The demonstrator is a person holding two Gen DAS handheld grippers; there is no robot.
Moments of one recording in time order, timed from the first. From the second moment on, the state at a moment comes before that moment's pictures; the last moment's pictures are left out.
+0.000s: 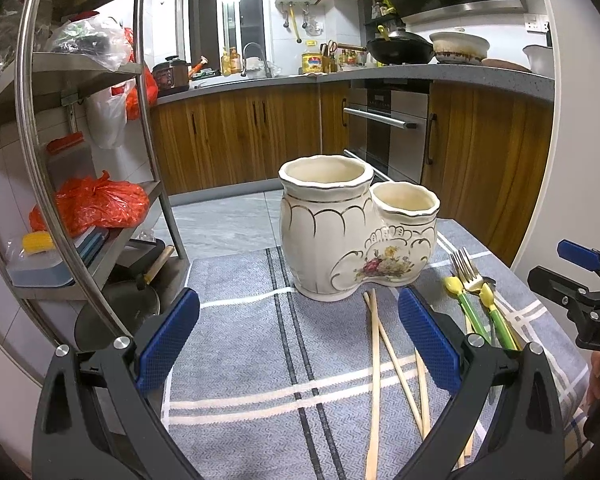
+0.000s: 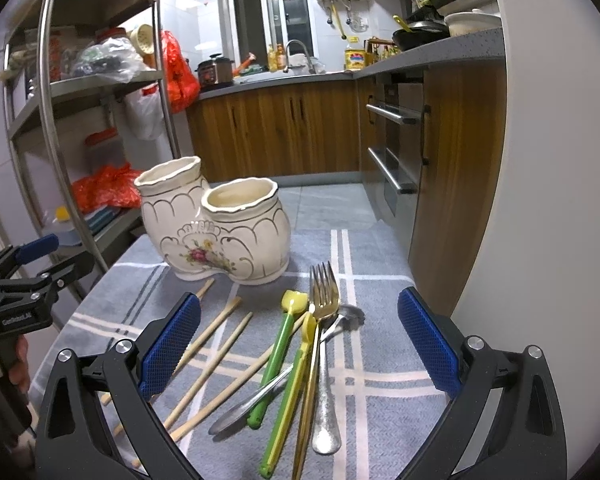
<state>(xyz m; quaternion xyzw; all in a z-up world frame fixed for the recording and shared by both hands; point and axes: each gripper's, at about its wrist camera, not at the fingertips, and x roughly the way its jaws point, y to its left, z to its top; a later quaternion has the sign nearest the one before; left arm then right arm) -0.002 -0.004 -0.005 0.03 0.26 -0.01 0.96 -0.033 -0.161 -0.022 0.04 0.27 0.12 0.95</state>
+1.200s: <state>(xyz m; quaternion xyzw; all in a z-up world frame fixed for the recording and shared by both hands) 0.023 -0.013 -0.044 0.05 0.34 -0.04 0.94 -0.003 -0.163 -0.060 0.01 0.34 0.11 0.94</state>
